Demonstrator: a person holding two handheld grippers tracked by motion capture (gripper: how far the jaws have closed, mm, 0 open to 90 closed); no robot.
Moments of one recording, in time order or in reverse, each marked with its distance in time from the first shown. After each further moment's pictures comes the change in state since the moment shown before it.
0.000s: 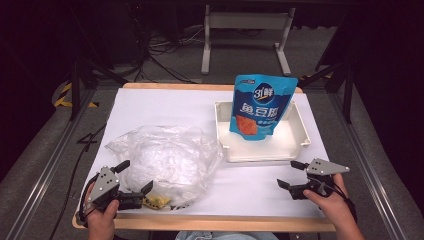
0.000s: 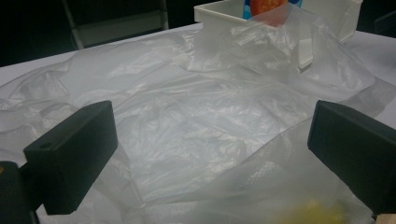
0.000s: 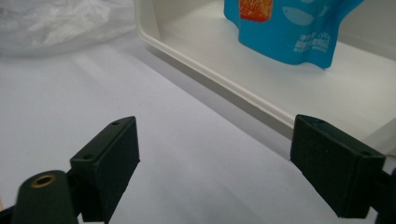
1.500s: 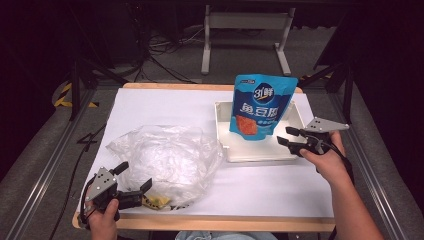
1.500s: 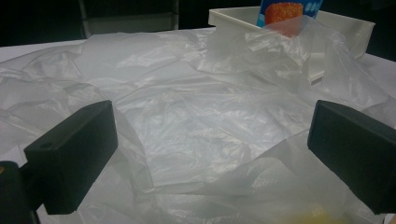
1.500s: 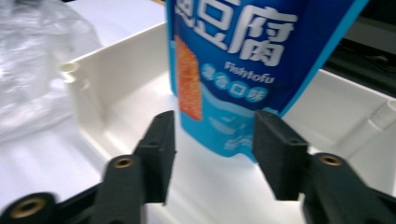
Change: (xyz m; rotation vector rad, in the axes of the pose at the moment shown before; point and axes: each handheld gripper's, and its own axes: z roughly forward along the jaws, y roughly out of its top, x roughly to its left) left arm 0.002 -0.008 0.001 -0.033 0.038 -0.108; right arm -0.043 0.090 0.009 -0.049 -0.054 -0.002
